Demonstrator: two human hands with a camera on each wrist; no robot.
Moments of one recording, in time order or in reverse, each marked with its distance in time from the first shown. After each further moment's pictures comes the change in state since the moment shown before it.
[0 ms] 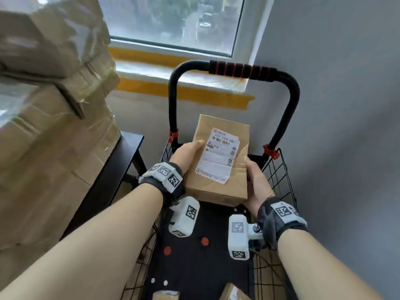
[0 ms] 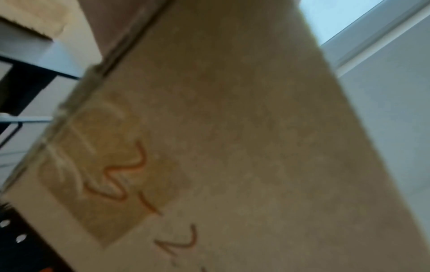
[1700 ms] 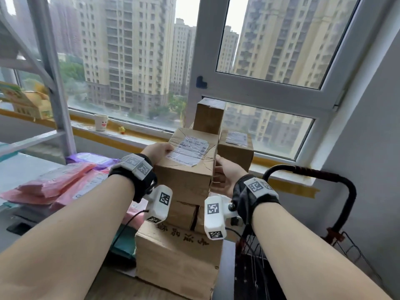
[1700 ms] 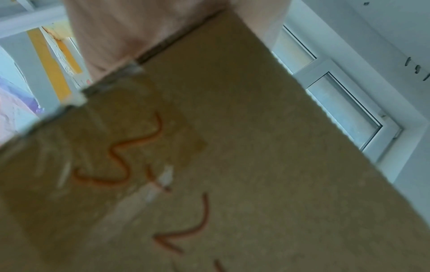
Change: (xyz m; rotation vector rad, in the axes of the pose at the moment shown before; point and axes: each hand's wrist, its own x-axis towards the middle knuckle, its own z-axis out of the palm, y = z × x) left_hand -0.195 0.102 -0.497 -0.006 0.307 0.328; right_hand -0.168 0.007 0.503 -0.350 -0.151 -0.153
